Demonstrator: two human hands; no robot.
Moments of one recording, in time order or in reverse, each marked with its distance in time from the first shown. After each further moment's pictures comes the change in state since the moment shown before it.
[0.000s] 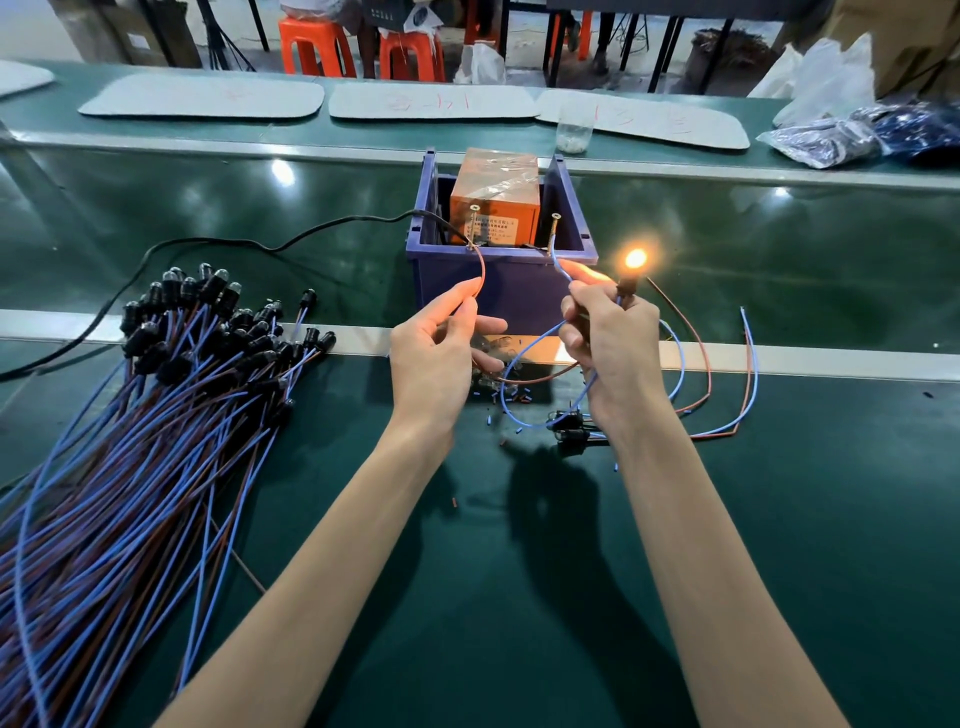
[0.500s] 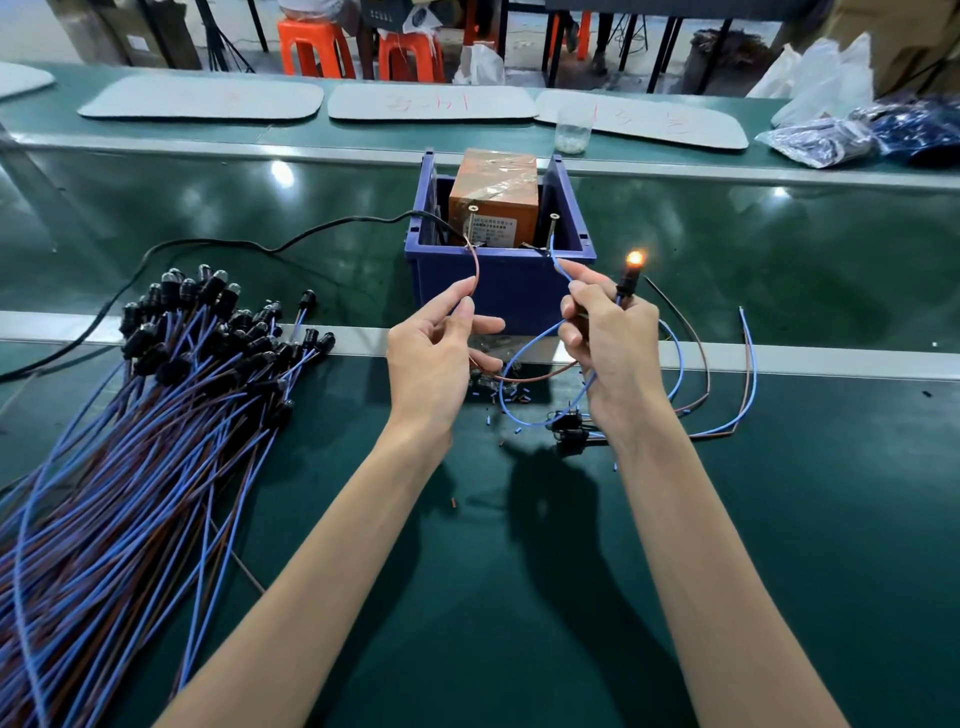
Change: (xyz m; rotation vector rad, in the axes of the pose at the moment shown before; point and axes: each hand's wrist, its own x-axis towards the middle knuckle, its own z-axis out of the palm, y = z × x) left_hand 0.002 -0.002 0.000 -0.006 0.012 0.005; right_hand -0.002 0.000 0.000 -0.016 -0.037 -0.020
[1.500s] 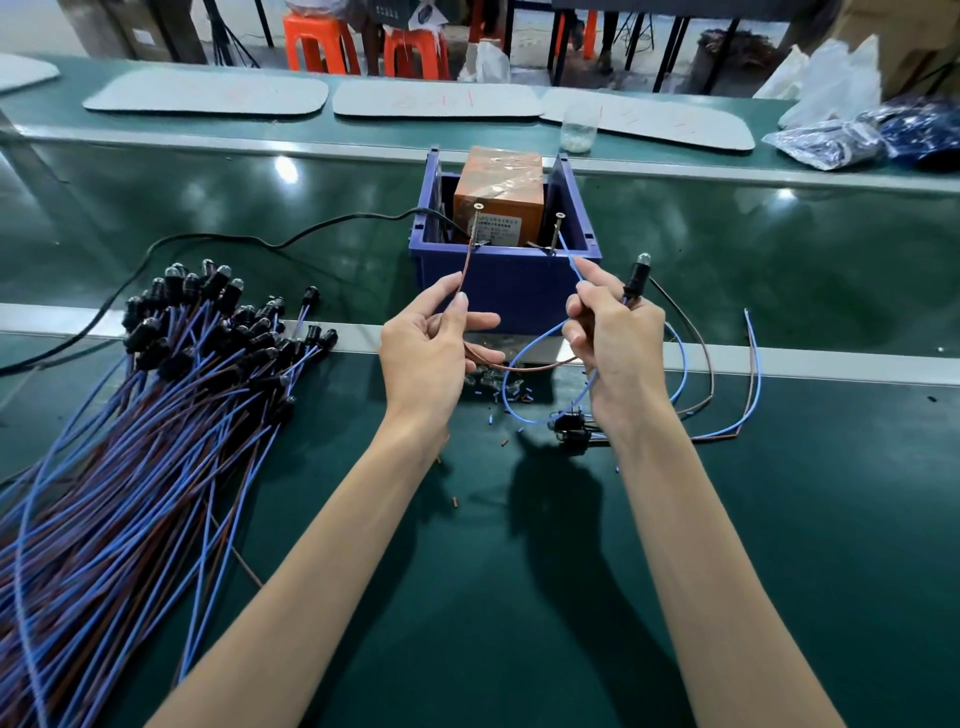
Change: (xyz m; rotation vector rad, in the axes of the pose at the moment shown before) left_hand 0.005 -0.001 -0.002 -0.019 0.029 -0.007; right_hand 0.002 0.001 0.000 0.021 0.043 0.012
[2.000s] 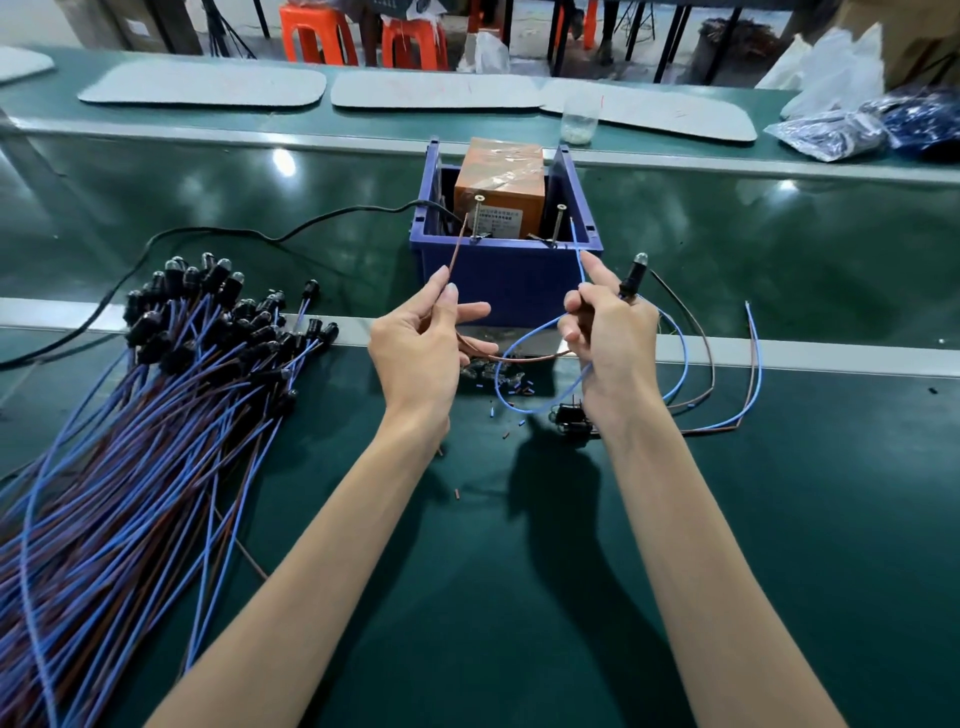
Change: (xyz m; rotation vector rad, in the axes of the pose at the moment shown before) left_hand 0.002 -0.004 0.000 -0.043 0.108 0.015; right_hand 0.003 0.007 0.004 0.056 0.050 0.042
